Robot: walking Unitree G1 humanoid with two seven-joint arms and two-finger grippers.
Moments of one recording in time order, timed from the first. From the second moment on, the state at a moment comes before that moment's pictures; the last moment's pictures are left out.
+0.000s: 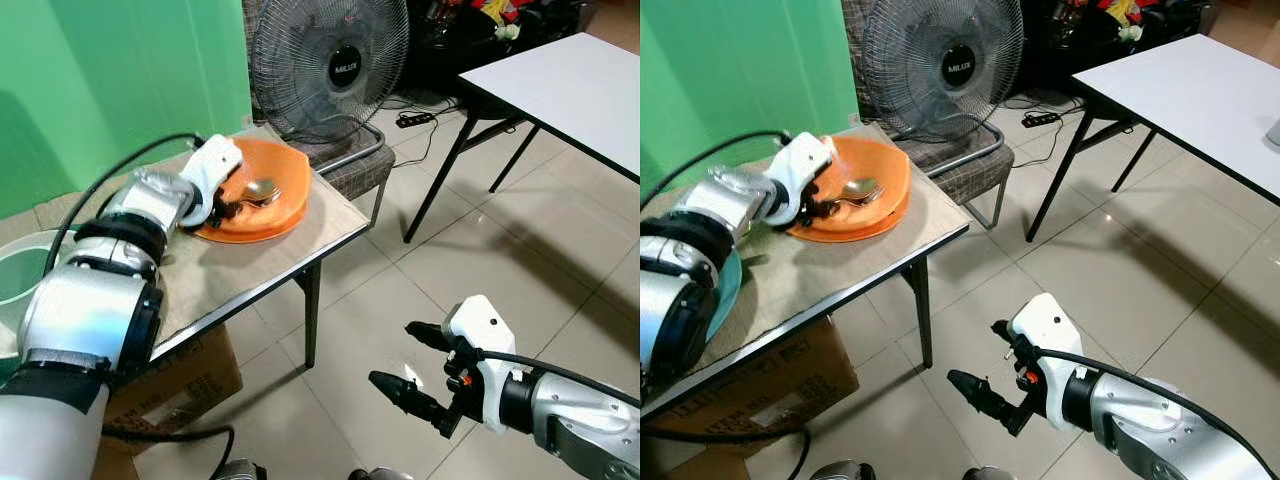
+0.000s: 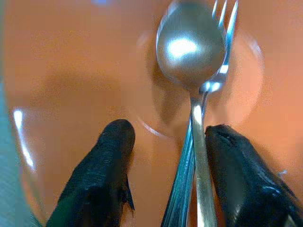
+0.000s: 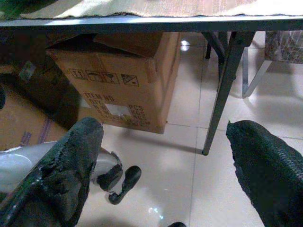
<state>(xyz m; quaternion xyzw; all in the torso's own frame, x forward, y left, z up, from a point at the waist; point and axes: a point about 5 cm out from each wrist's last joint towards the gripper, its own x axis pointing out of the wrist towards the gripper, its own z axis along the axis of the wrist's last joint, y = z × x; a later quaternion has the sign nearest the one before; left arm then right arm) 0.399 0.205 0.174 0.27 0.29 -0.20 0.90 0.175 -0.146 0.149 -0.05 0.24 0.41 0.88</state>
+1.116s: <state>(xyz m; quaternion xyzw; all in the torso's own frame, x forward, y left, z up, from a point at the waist) 0.400 0.206 0.173 0.29 0.28 -0.17 0.90 0.179 -0.146 0.154 -0.07 0.23 0.41 0.88</state>
